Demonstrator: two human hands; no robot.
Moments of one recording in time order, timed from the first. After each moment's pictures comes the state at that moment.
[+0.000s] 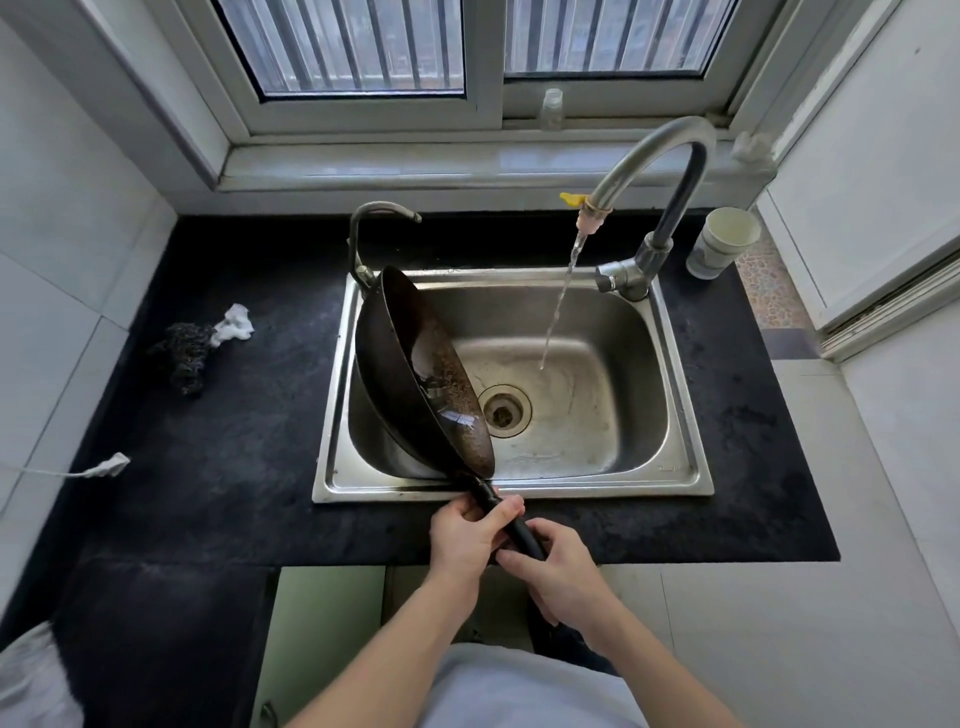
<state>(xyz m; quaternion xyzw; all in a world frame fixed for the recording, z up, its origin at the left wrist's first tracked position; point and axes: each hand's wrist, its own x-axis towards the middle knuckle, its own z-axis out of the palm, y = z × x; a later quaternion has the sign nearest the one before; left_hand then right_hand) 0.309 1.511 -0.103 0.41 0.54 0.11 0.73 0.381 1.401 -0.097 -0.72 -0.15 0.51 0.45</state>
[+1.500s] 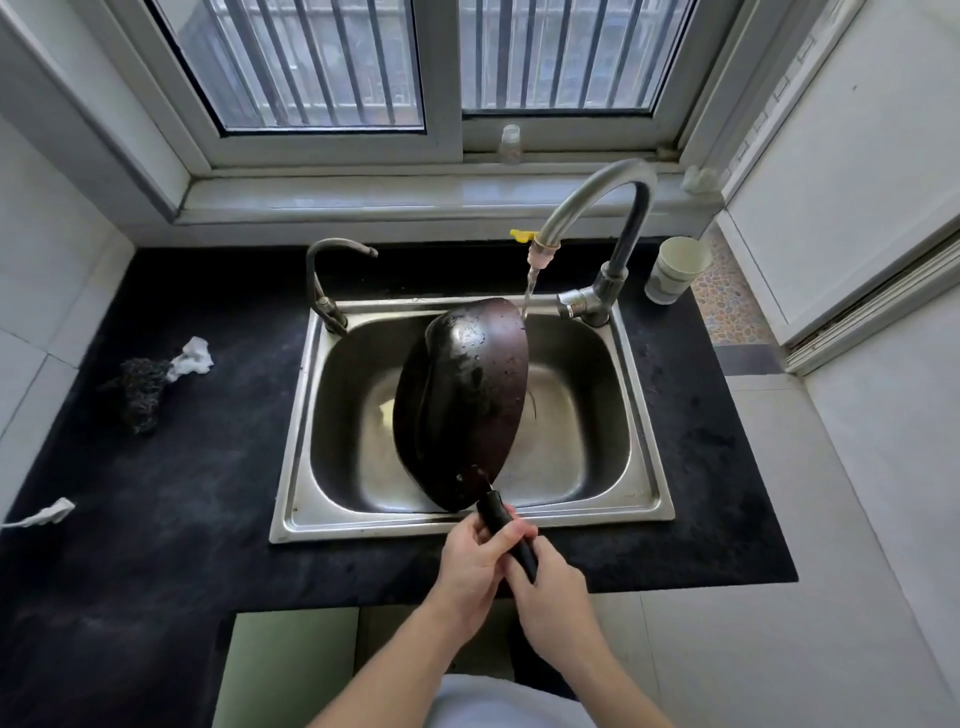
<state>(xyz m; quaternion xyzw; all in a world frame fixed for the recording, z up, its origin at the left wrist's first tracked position) 0.348 1.492 -0.098 0.35 0.42 0.08 0.84 0.397 1.391 -0.086 -0.84 -0.13 0.38 0.35</state>
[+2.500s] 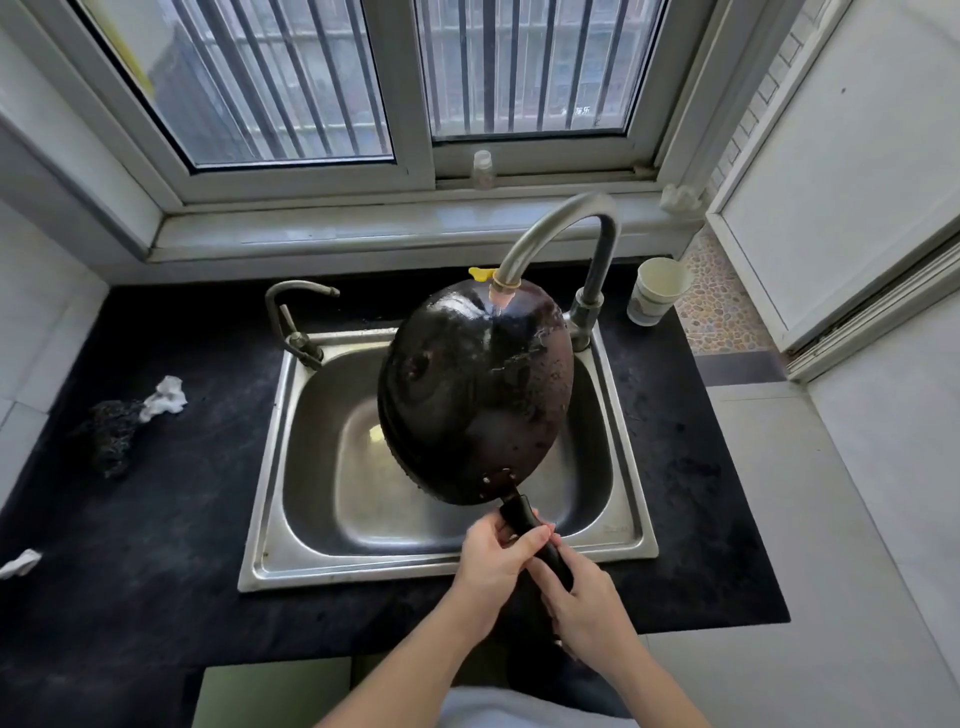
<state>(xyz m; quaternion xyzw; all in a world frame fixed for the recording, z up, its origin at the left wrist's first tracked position) 0.415 1.487 -0.088 0.49 0.42 0.04 0.76 0.476 1.363 -0.105 -0.79 -0.18 0.39 0.43</state>
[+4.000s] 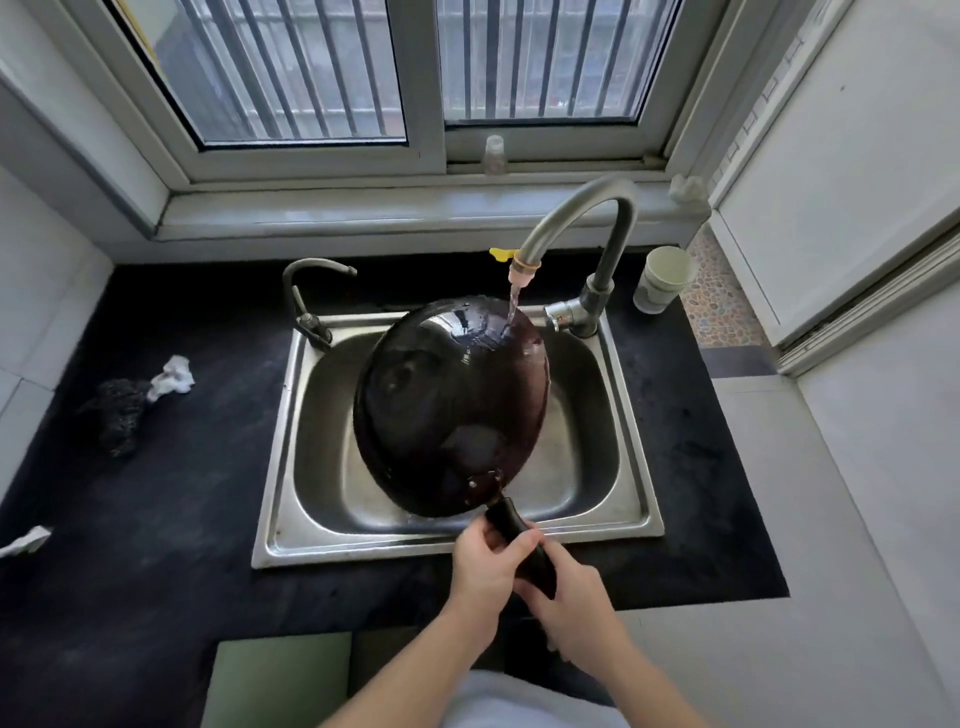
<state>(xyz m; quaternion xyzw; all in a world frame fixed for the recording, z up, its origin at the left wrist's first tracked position) 0.382 1.479 -0.094 0.47 0.48 0.08 0.74 0.443 1.369 -0.096 -0.82 -0.22 0.39 0.35</state>
